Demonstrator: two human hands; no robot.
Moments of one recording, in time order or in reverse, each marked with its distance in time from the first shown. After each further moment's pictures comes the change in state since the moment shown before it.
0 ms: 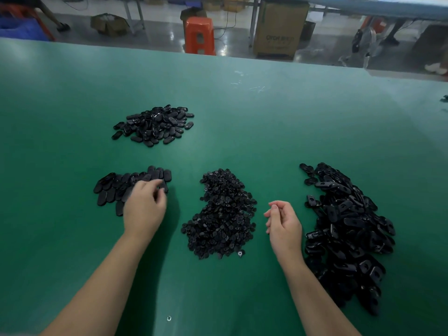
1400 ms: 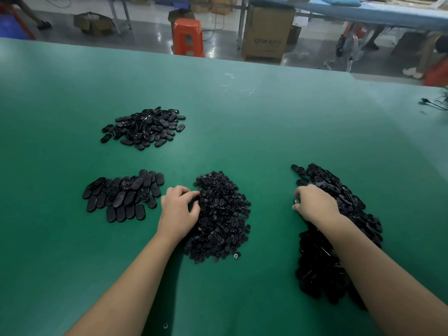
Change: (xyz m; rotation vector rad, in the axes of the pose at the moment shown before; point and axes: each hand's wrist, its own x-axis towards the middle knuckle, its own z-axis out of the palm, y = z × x) left_hand -0.011 0.036 0.062 -0.081 -0.182 0.228; right_hand 0.099 -0.037 -0.078 -1.305 -0.304 -0.035
